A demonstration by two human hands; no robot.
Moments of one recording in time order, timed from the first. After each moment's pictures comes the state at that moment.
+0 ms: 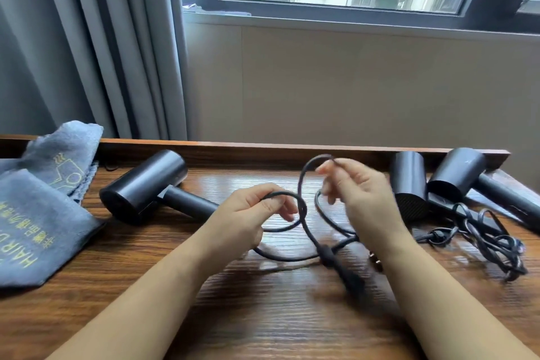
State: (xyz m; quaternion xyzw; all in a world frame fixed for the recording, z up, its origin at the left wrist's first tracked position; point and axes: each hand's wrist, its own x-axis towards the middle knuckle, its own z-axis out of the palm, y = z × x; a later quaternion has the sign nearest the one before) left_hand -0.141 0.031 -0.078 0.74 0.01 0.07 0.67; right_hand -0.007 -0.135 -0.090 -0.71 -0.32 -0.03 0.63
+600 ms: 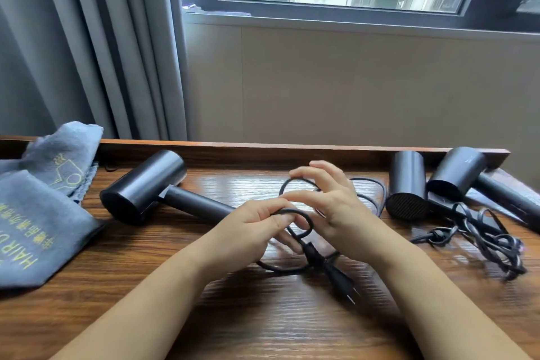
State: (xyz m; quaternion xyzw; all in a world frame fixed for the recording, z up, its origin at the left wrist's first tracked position) left_hand -0.145 0.019 -0.073 0.76 0.00 -0.02 0.65; right_hand 0.000 -0.134 -0.112 -0.81 -0.53 -0.10 0.21
